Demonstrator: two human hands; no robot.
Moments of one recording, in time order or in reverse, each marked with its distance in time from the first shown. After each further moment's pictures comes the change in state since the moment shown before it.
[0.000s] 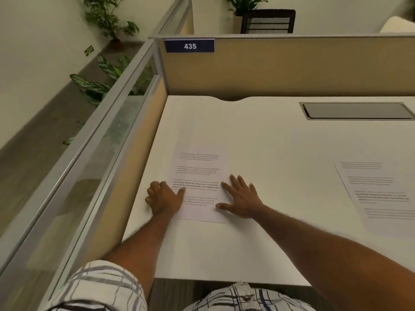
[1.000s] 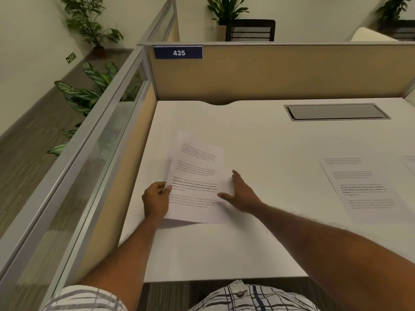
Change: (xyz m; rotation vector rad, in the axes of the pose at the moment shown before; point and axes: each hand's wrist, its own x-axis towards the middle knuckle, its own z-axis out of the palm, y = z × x) left_hand -0.004 -0.014 -0.018 -0.732 0.018 0.076; right_hand -0.012 -0.003 -0.014 0.497 0.192 0.151
